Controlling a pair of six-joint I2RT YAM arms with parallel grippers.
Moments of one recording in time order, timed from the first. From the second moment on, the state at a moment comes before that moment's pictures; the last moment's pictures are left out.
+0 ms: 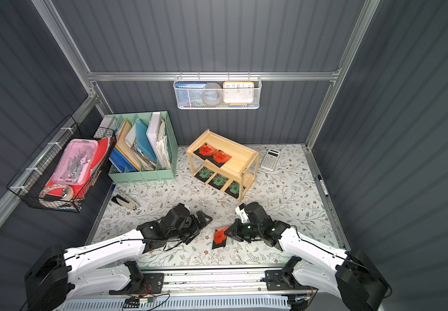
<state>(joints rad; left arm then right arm) -0.86 1.07 0.56 -0.22 0.03 -1.41 0.71 1.00 0.47 -0.19 -0.49 1.07</state>
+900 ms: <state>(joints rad) -0.86 0.79 0.55 -0.53 -0.16 -1.40 0.57 0.95 1.05 -0.54 -0.33 1.04</state>
